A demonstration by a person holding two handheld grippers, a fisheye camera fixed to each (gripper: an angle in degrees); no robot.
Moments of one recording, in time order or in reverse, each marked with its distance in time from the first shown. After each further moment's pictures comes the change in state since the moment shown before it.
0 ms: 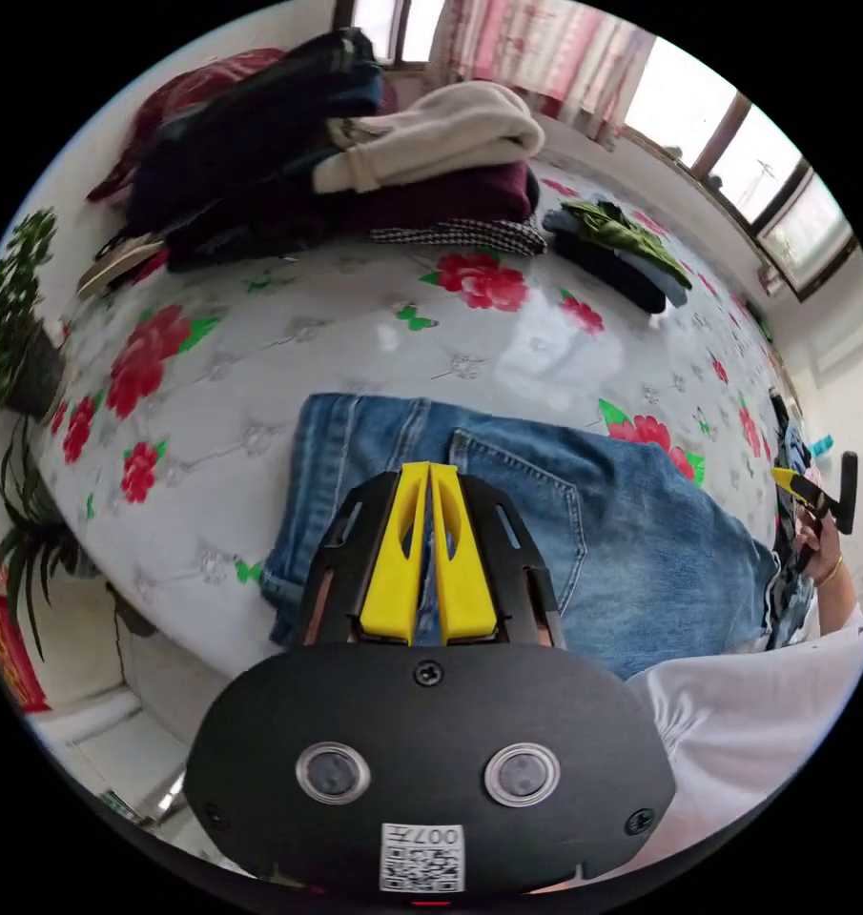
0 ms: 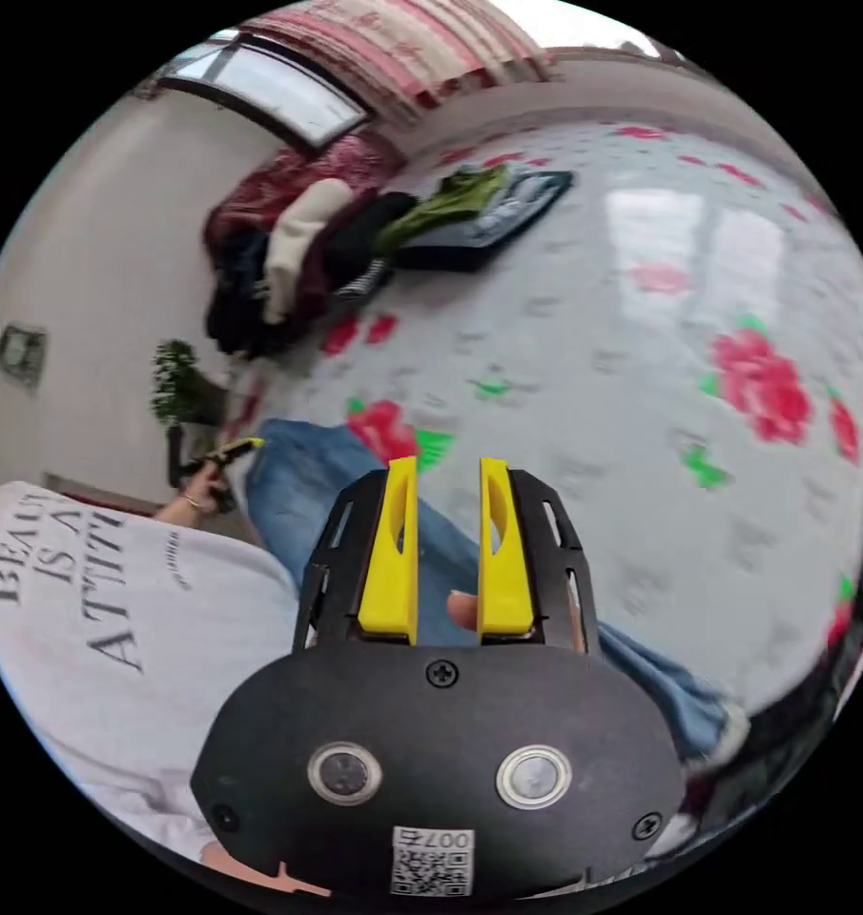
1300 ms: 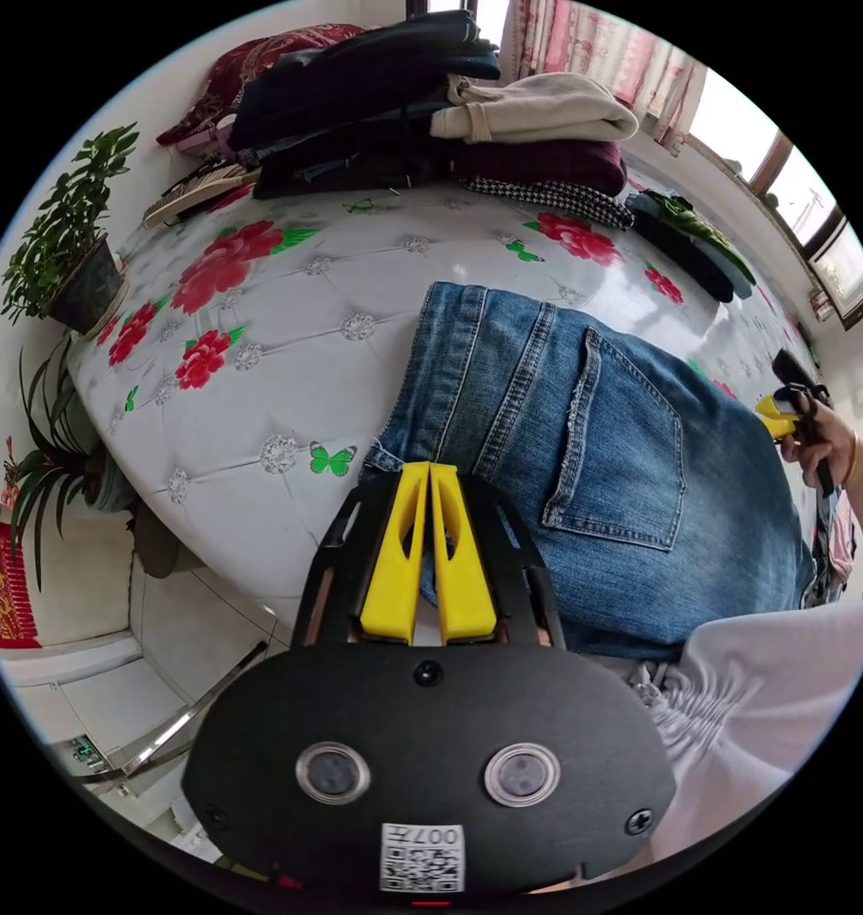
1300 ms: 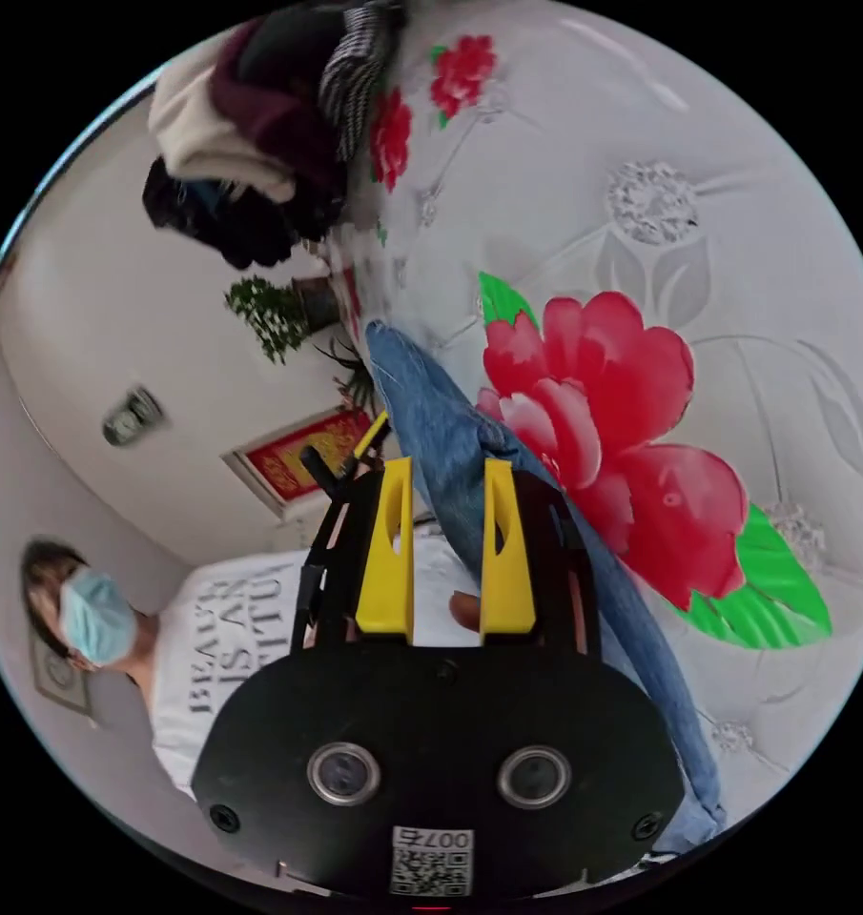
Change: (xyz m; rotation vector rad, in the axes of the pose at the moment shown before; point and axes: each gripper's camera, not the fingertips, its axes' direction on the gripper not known) left arm -0.020 0.077 0.032 -0.044 -0.104 -0.092; right arm 0.162 -0.153 0.146 -0.700 -0.555 0.379
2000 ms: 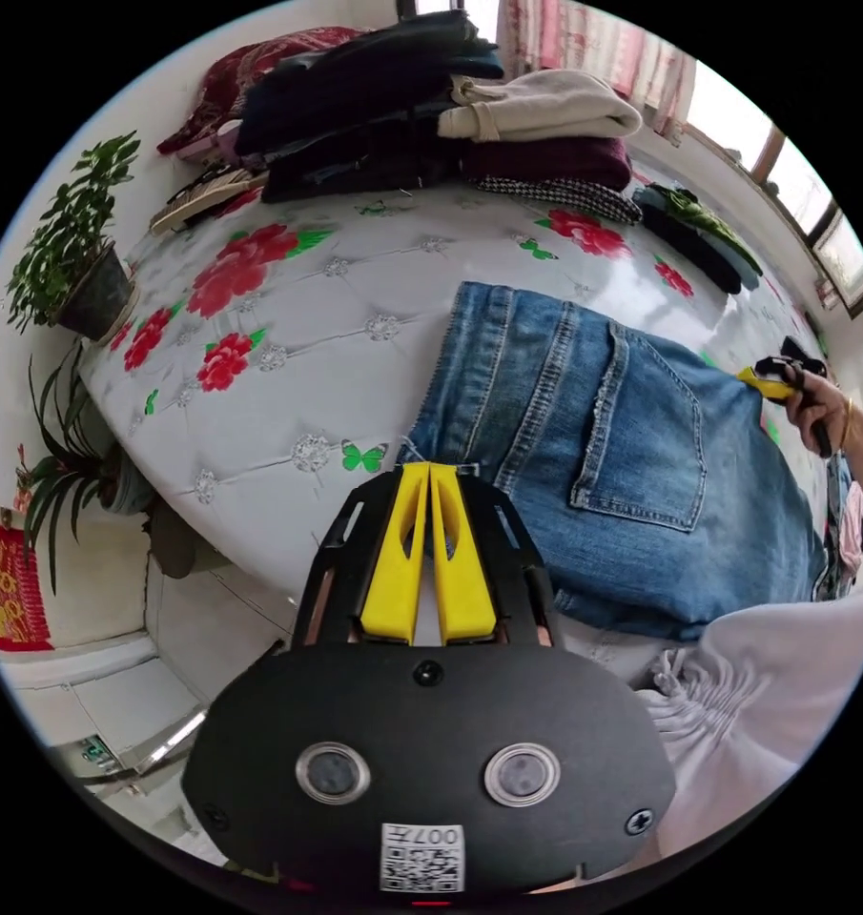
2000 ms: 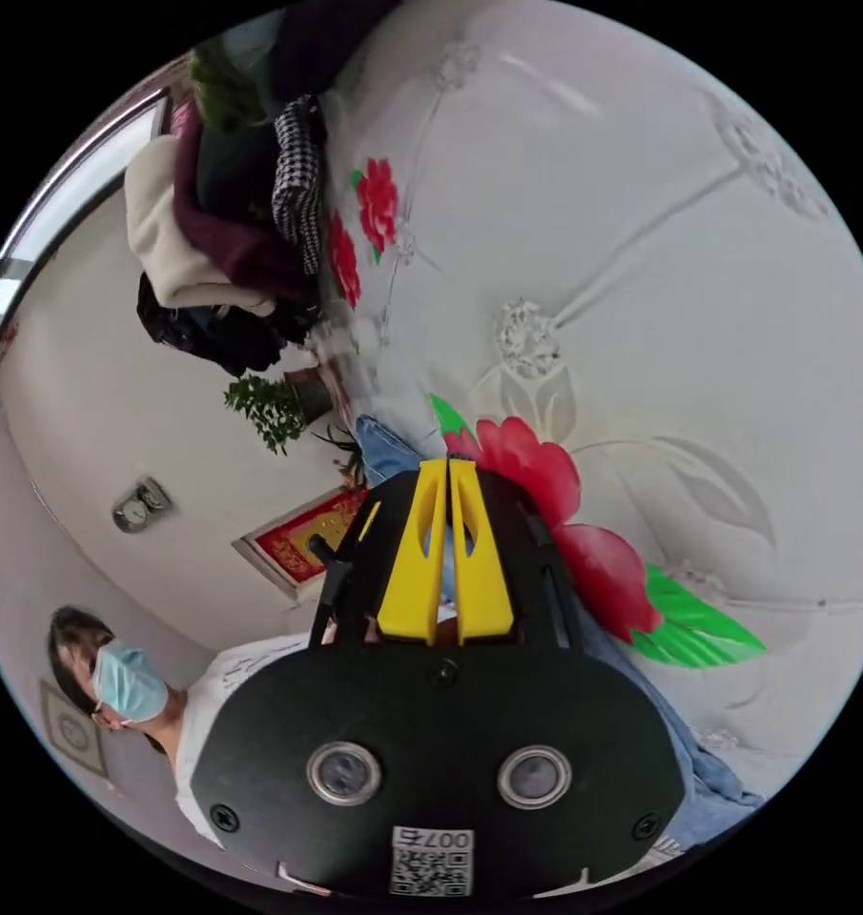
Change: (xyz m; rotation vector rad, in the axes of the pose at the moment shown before) left arm -0.022 0.007 -0.027 -0.010 -0.033 -0.006; right arm 0.002 -0.018 -0.020 0.279 0.116 0.007
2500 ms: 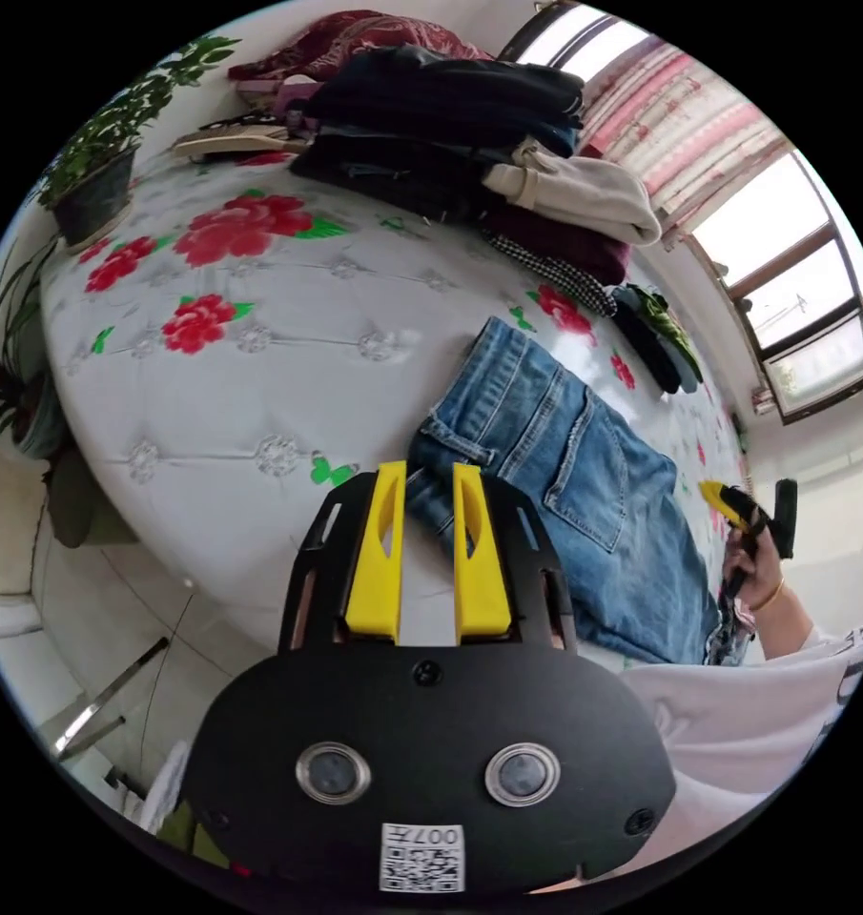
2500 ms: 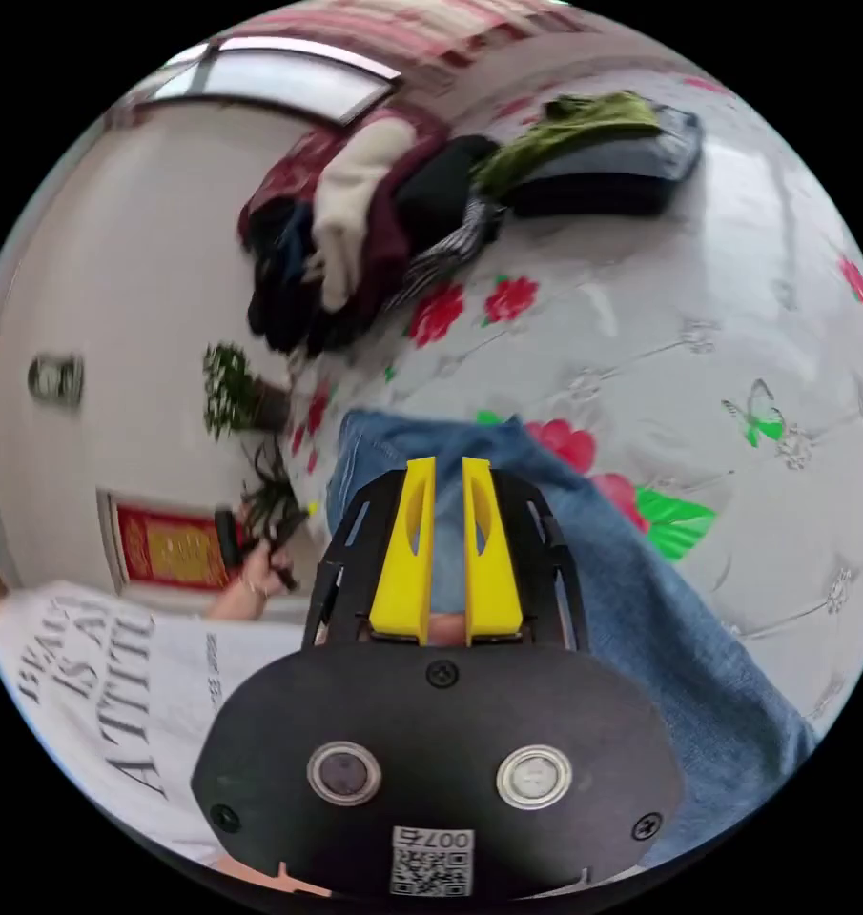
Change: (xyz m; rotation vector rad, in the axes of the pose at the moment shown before) left arm -0.056 -0.008 -0.024 0.083 0.347 -0.166; right arm -0.083 0.179 0.101 0.294 0.364 -0.479
